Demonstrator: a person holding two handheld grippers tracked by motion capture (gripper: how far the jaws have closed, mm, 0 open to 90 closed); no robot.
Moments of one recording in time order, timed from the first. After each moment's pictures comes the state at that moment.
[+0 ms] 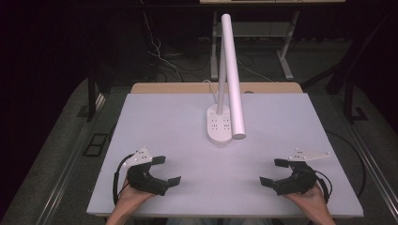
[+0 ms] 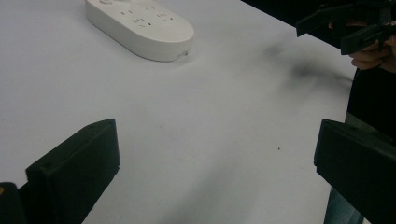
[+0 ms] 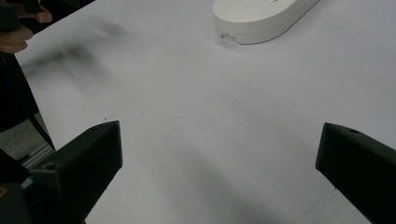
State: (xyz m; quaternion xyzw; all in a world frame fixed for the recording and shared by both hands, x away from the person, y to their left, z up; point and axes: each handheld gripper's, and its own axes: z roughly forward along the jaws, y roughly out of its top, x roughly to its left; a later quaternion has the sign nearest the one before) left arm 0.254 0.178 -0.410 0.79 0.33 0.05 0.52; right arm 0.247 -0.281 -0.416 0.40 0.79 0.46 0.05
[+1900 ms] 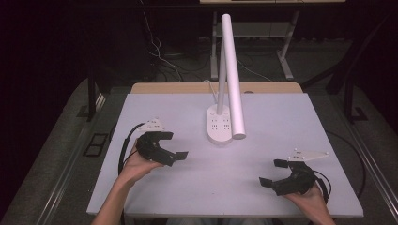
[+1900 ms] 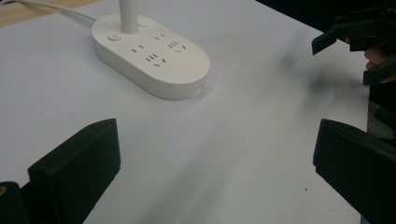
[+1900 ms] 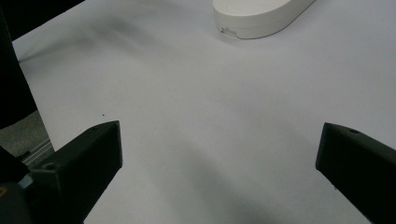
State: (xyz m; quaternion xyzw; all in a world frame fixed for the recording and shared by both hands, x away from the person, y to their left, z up) left arm 0.323 0.153 -0.365 0.82 0.30 0.05 0.48; right arm 0.248 -0.281 -0.420 0.40 0.80 0.45 0.05
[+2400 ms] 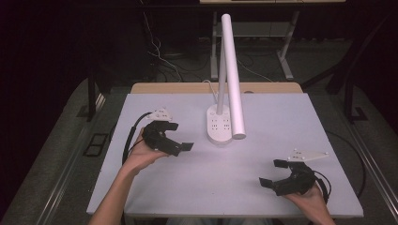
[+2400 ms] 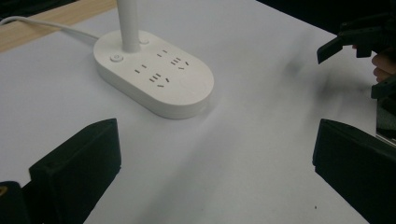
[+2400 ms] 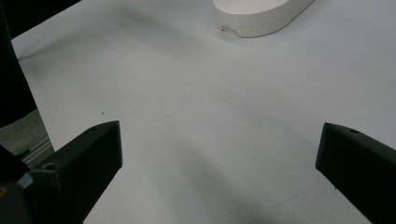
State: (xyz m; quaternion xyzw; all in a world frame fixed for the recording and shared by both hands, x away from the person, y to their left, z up) left arm 0.344 0.136 -0.346 0.84 0.28 0.06 0.46; right arm 0.248 -0.281 -0.421 0.40 0.80 0.45 0.05
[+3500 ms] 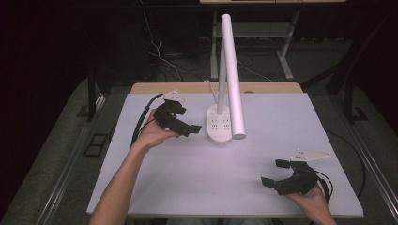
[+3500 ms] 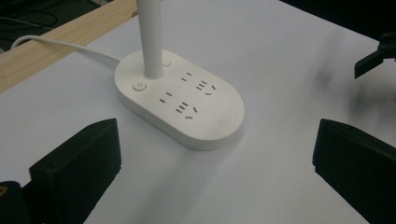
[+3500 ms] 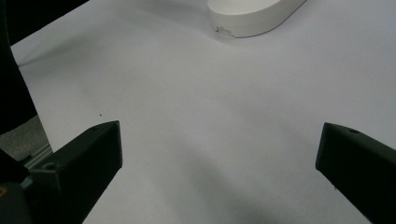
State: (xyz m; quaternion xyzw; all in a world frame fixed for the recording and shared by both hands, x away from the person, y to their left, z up) left arm 0.397 0.109 -0.332 0.86 0.27 0.07 0.43; right arm 0.249 -0.288 -0.423 0.40 0.79 0.46 0.05
